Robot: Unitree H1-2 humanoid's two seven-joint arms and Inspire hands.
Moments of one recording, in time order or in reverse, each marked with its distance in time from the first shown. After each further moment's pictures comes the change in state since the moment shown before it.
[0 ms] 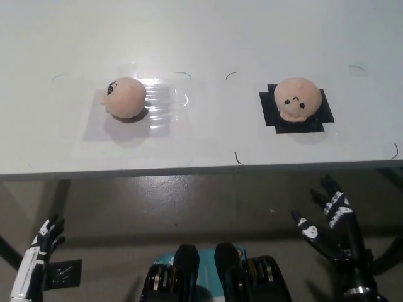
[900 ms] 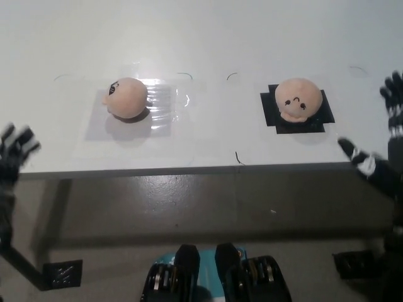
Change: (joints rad) left_arm -0.150 0.064 0.080 -0.550 -0.175 0.109 -0.040; right_arm -0.250 -0.101 -0.077 -0.269 0.100 0.022 0.009
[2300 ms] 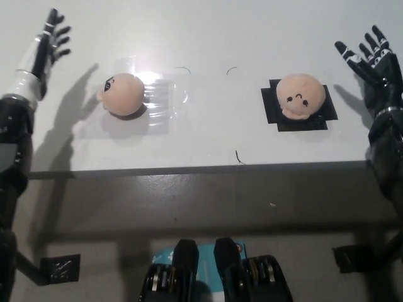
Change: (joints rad) left_arm -0.900 0.048 -0.166 1.438 0.158 -0.001 -0.013; right_arm -0.711 -0.138 -0.173 1.366 0.119 -0.002 0.023
